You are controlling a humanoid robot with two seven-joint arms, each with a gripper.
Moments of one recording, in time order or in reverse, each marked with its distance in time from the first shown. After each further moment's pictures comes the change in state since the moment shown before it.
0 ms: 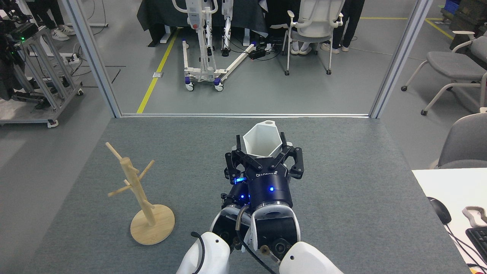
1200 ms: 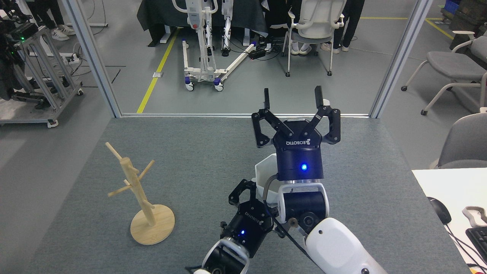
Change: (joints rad) left arm 0.212 0.044 0.000 -0.175 -0.189 -0.155 0.044; right arm -0.054 -0.084 -0.147 -0.038 -0.003 -0.074 -0.363
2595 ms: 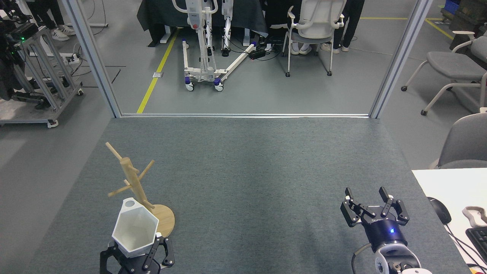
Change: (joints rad) left arm 0.378 0.252 0.159 -0.136 -0.103 0.845 0.171; right arm 0.413 -0.162 -0.549 0.459 -0.301 -0.687 -0.138
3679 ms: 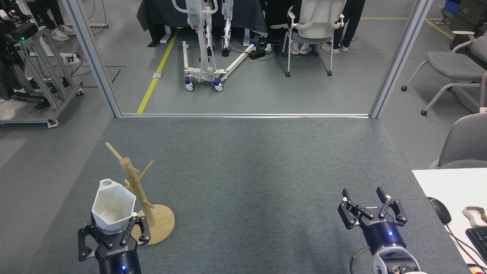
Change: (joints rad) left arm -0.137 0.072 0.080 0.127 0.009 -0.015 -0.106; right arm 0.025 0.001 0.008 -0.046 0.008 -0.002 -0.017
